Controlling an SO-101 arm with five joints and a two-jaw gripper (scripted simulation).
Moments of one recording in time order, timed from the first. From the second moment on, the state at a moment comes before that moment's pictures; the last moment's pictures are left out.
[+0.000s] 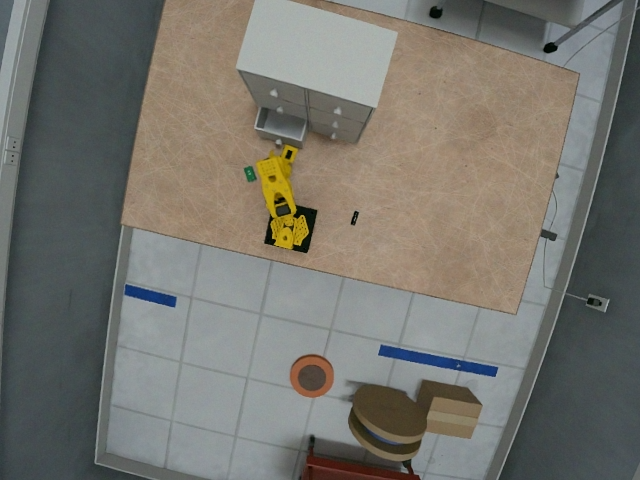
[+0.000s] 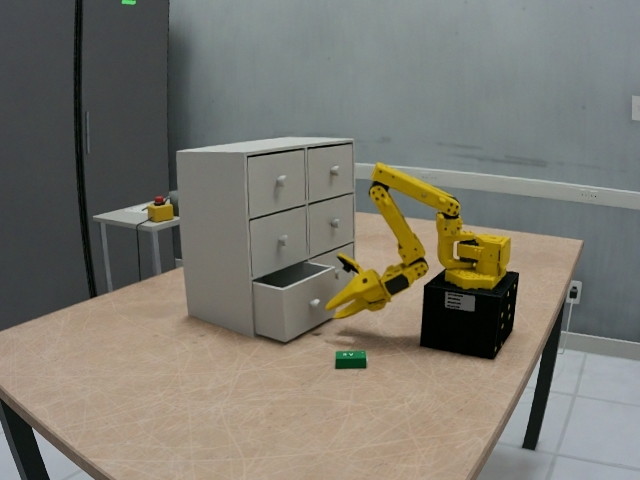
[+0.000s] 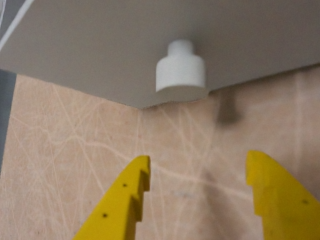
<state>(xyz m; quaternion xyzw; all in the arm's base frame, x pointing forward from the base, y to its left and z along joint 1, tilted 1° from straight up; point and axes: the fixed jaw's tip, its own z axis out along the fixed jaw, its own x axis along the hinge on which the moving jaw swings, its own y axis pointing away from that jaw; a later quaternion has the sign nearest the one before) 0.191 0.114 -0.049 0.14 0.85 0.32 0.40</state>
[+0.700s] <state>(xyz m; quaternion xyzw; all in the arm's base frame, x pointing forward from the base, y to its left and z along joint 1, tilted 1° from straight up) 0.171 0.115 -0.047 0.11 0.87 0.31 0.37</state>
